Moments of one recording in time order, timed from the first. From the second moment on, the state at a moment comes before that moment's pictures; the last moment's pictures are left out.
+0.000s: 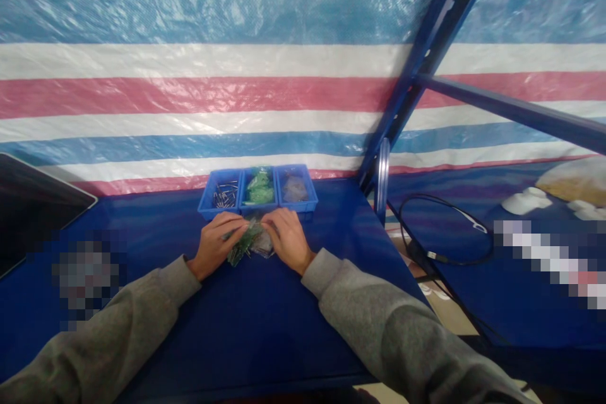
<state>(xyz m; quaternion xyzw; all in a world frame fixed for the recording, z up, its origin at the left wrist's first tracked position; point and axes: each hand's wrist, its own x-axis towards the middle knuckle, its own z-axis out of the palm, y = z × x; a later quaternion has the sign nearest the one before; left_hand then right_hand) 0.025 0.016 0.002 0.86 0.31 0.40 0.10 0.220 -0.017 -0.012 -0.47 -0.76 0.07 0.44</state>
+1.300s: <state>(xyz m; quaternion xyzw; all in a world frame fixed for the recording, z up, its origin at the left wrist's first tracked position) 0.028 0.015 0.007 0.86 0.35 0.36 0.11 0.214 -0.011 -0.011 -0.47 -0.76 0.06 0.43</state>
